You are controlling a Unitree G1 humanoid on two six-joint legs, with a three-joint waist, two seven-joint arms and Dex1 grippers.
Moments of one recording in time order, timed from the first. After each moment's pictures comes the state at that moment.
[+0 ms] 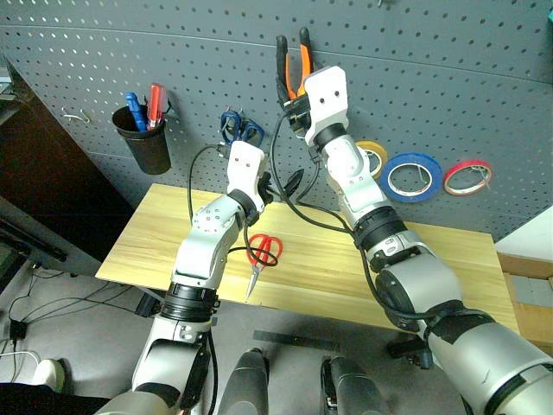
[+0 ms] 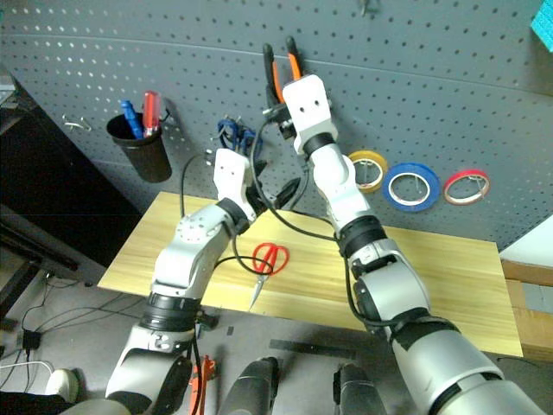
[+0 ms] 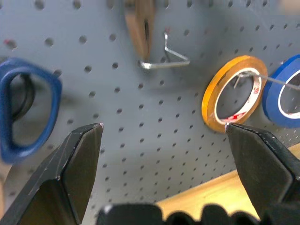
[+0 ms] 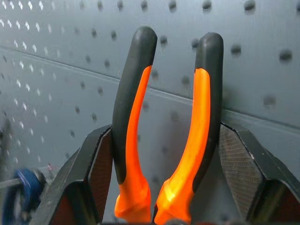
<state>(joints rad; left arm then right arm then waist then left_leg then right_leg) -0.64 0.22 -0.05 0.06 -0.19 0.36 -0.39 -1.21 -0.01 0.06 0.93 -0.10 -0.41 0.00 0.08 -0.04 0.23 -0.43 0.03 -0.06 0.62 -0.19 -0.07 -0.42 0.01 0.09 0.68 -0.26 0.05</state>
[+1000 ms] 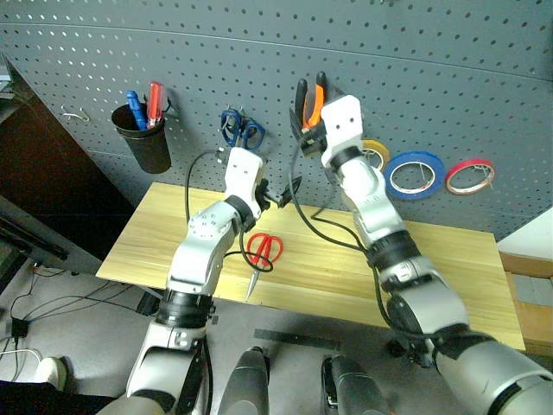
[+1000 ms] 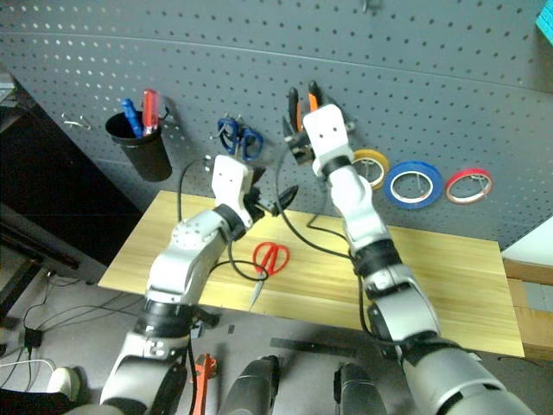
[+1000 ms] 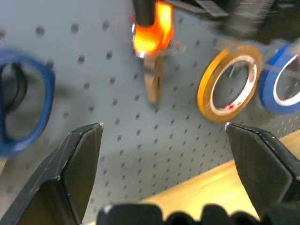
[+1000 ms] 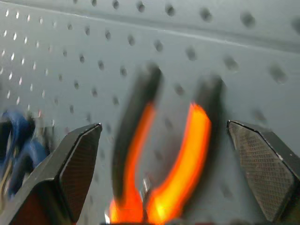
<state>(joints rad) -0.52 0.25 -0.05 -0.04 -0.18 0.41 -0.38 -0.91 -0.08 0.07 0.51 -0.06 -0.16 0.15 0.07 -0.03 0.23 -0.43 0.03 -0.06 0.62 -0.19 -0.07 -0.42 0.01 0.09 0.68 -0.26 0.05</state>
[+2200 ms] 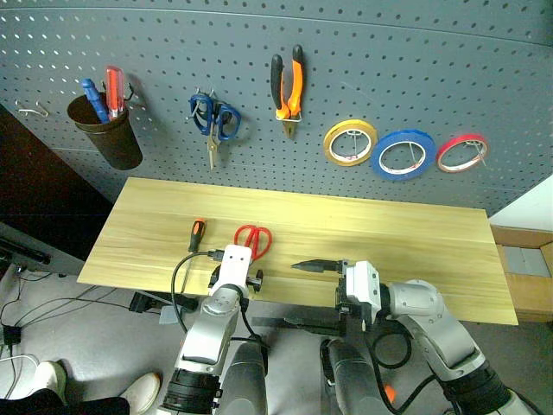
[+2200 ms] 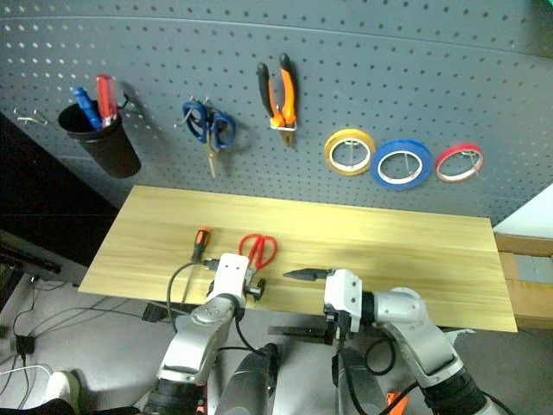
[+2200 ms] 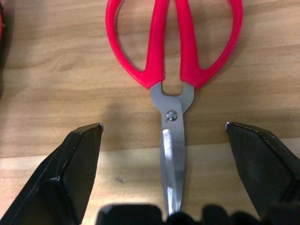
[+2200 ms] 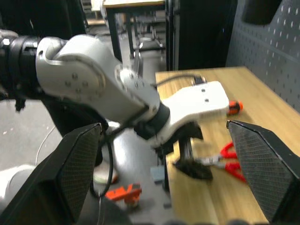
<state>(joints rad) -0.12 0.11 -0.12 -0.08 0.08 0.73 0.01 -0.15 -0.41 0.34 -0.27 0.27 0.03 1.00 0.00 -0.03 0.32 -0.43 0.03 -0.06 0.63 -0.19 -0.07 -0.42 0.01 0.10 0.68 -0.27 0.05</state>
